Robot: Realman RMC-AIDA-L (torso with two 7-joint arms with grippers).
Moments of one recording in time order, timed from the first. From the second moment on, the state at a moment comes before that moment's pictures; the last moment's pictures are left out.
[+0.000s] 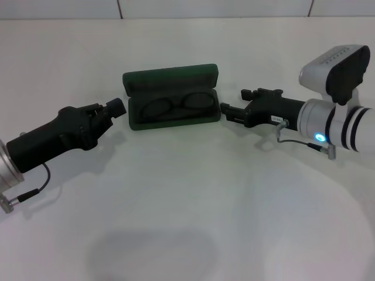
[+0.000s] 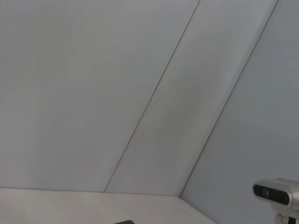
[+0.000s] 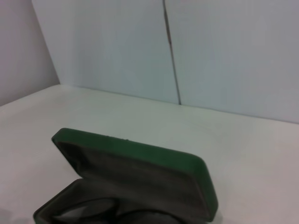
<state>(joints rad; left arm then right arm) -0.35 -2.02 0.77 0.37 1.53 1.60 -1.27 0.74 2.03 -2.12 -0.38 -0.38 -0.57 1.08</state>
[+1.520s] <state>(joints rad) -0.49 -2.07 0.77 0.34 1.72 1.21 -1.53 0.45 2.00 -1.87 -0.35 -0.58 -1.15 0.77</state>
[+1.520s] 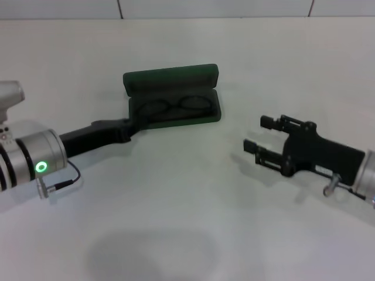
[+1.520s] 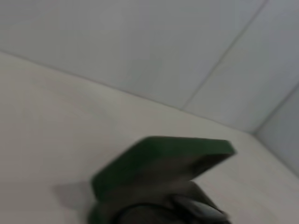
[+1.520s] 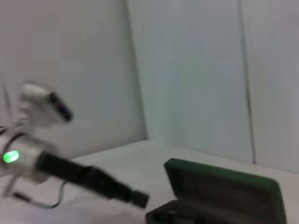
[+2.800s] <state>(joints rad) -0.63 -2.09 0.77 0.38 1.73 0.79 -1.50 0.40 1.99 -1.87 -0.34 -0.67 -1.29 0.72</state>
